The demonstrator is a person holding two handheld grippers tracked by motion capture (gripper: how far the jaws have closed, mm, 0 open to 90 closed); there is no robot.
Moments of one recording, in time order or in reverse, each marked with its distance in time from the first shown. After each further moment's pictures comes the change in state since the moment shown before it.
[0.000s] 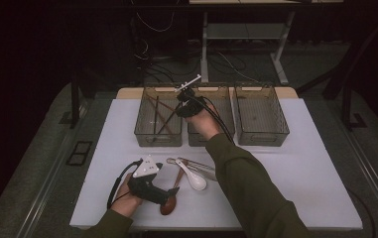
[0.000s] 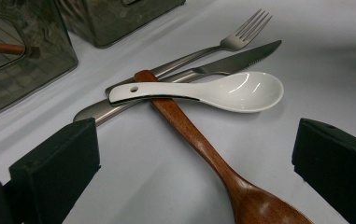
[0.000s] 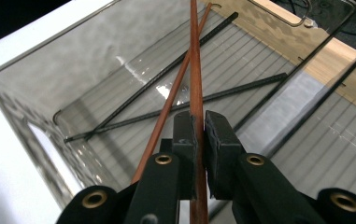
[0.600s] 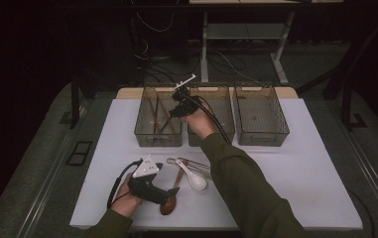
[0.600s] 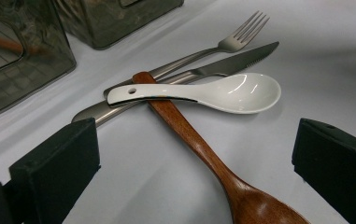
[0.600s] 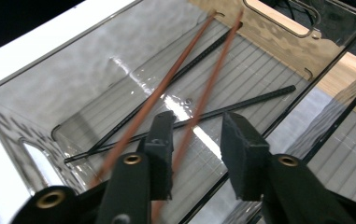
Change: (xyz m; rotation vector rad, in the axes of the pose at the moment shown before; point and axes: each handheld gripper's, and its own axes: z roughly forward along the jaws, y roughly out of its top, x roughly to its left) left arm 0.000 0.000 0.000 -0.001 -0.005 0.006; right arm 0.006 0.006 0.009 -0.017 -0.004 -0.012
